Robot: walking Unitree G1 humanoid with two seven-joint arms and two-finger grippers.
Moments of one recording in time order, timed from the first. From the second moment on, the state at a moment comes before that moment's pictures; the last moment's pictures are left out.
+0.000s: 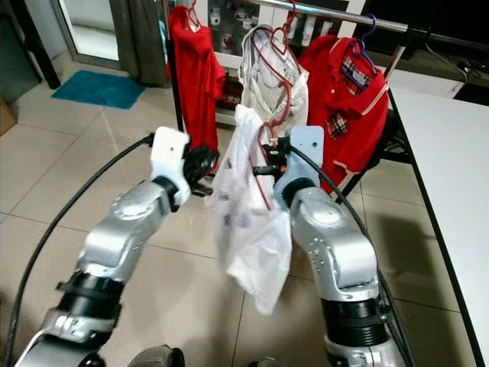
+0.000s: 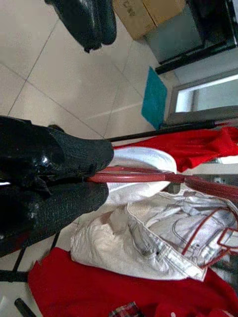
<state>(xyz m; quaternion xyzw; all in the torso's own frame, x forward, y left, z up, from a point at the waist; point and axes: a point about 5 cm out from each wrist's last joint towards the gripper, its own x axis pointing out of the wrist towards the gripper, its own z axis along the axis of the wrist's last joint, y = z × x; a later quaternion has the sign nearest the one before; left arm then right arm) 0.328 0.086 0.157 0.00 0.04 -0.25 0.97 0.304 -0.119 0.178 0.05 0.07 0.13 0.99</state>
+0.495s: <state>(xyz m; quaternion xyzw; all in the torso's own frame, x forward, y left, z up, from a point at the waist) 0.325 0.221 0.193 0.01 0.02 -0.20 0.98 0.285 -0.149 0.192 0.04 0.06 0.32 0.94</state>
